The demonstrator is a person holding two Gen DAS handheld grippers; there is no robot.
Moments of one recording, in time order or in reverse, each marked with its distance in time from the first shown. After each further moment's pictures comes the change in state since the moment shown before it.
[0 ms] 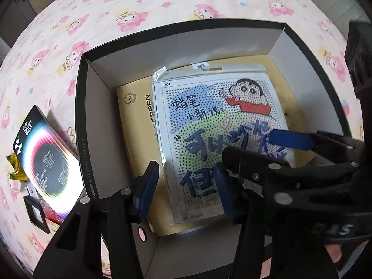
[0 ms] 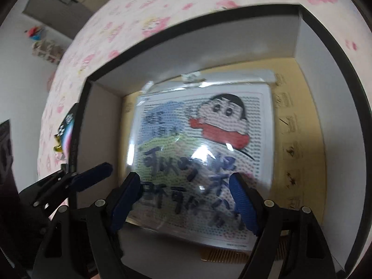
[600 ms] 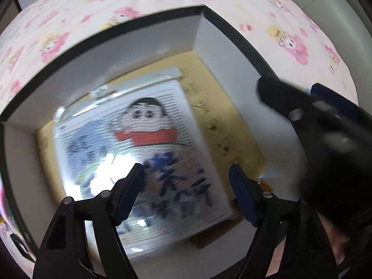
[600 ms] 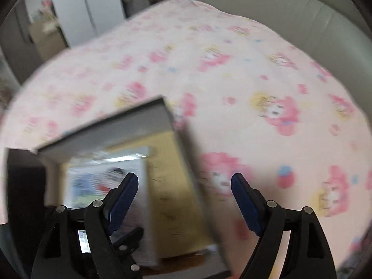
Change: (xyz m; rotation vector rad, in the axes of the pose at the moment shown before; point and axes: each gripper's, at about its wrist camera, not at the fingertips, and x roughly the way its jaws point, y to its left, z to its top) left arm 0.032 -0.100 0.028 0.150 0.050 -0.126; right arm -0.096 -0.033 -0.015 0.118 -0.389 -0.499
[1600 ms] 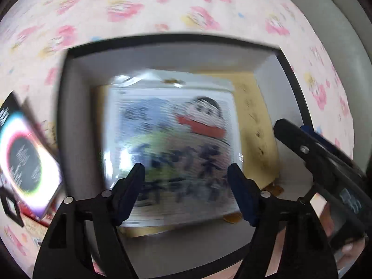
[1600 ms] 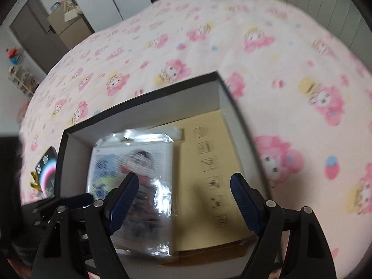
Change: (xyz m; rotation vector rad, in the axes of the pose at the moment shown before) left arm 0.017 0.104 -0.030 -0.341 -0.068 -0.062; right arm 0.030 0.042 0.009 -0.032 0.133 0.223
